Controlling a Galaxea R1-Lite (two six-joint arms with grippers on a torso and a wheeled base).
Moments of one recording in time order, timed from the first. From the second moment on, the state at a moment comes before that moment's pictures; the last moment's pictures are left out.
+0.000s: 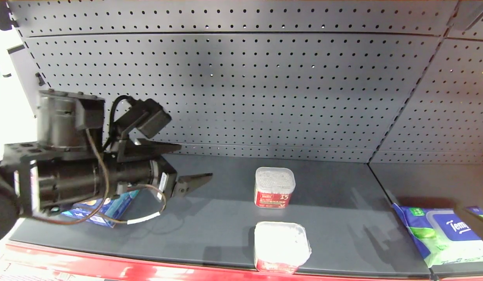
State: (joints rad) left arm -0.49 1.50 -0.79 -0.30 -0.21 0.18; right arm 0.00 0.74 -0.29 -0.35 0.20 -0.13
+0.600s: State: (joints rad) left arm -0.61 0.91 -0.54 0.04 0.35 -0.15; right arm 0.20 1.10 -0.33 -0.36 0.19 -0.13
